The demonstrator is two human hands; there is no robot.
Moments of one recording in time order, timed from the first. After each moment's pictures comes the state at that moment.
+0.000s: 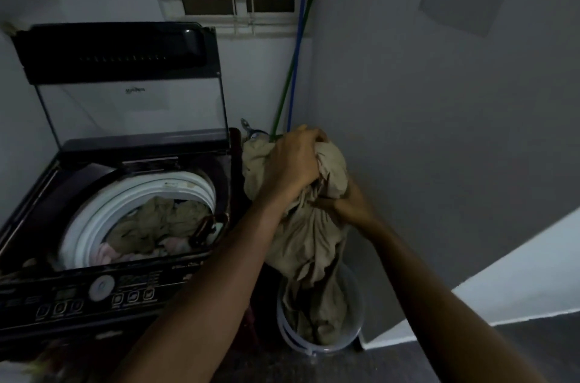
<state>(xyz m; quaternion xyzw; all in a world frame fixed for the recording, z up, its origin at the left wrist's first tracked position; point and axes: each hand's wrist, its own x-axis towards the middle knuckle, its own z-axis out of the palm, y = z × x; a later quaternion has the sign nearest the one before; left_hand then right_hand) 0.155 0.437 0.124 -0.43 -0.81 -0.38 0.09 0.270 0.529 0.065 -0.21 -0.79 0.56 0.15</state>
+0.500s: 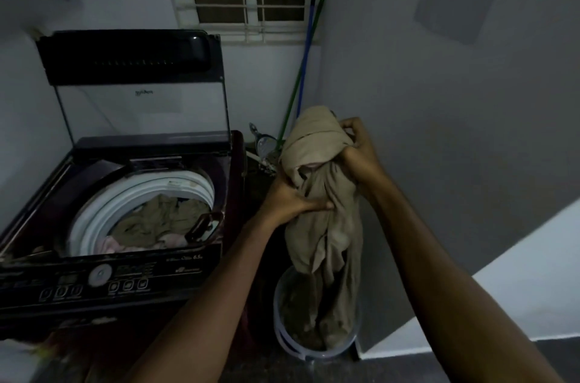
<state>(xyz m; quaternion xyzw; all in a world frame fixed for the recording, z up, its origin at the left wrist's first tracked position) 0.179 0.419 0.057 -0.33 -0.72 -0.58 -0.20 0.258 0.554 0.147 -0.15 -0.70 0.63 0.29</state>
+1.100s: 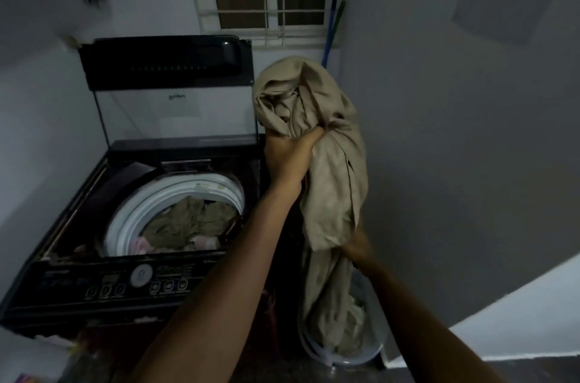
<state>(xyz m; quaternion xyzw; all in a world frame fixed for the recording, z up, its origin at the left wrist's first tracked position) 0.144 0.396 0.145 -0.11 -0.63 -0.77 -0.04 0.276 0.487 -0.008 -0.24 -0.75 0.60 0.15</state>
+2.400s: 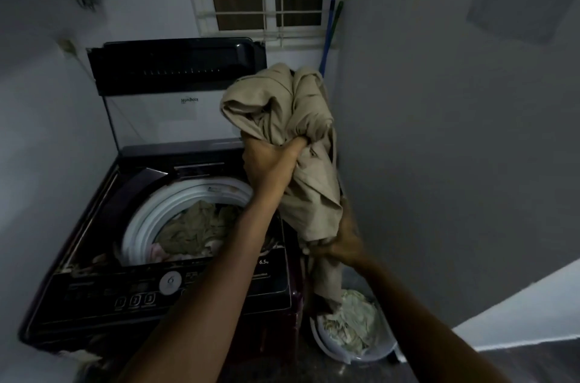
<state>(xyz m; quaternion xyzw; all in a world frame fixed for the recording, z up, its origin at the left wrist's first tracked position) 0.103 0.313 0.142 -0.11 -0.74 -0.67 0.05 0.236 0.420 0.001 -0.21 -0.81 0.53 0.10</state>
